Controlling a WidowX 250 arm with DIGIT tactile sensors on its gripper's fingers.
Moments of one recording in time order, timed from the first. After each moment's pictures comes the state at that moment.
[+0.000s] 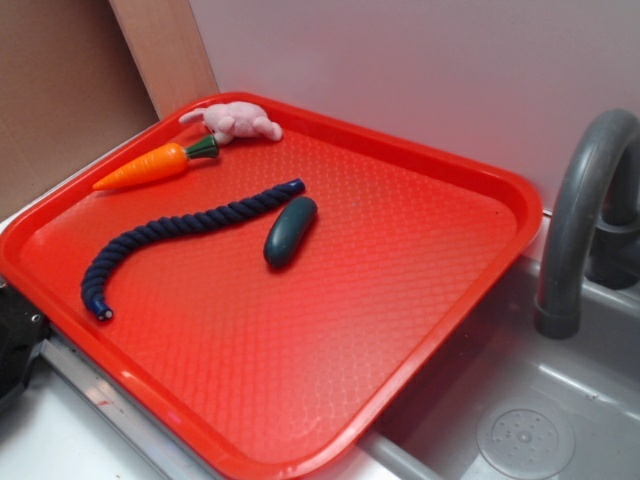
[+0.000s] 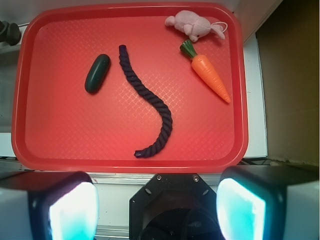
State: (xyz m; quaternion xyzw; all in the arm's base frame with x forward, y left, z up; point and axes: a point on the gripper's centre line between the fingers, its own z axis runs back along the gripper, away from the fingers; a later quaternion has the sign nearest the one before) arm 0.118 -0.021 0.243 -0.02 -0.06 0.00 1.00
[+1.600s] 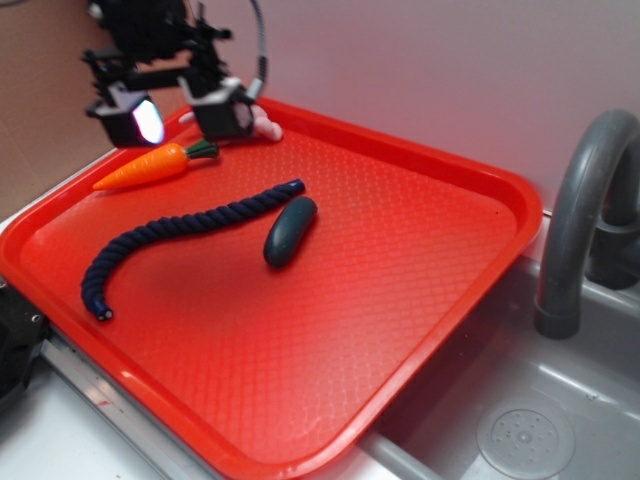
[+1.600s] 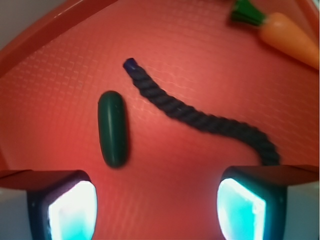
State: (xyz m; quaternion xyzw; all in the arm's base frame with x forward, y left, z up) arm 0.230 -0.102 0.112 -0.06 0.01 0.23 0.97
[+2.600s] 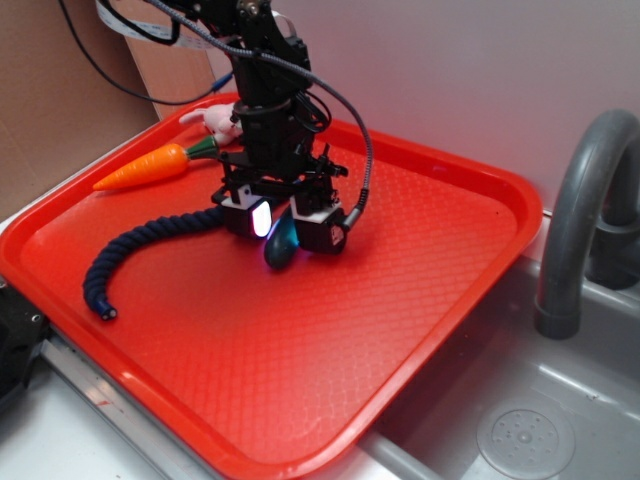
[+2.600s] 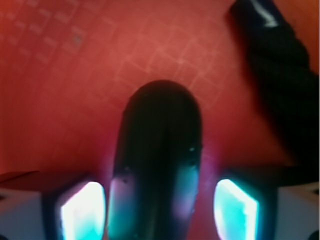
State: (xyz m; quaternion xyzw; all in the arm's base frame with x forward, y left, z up) arm 0.252 -0.140 0.026 -0.04 0.06 0.11 0.99
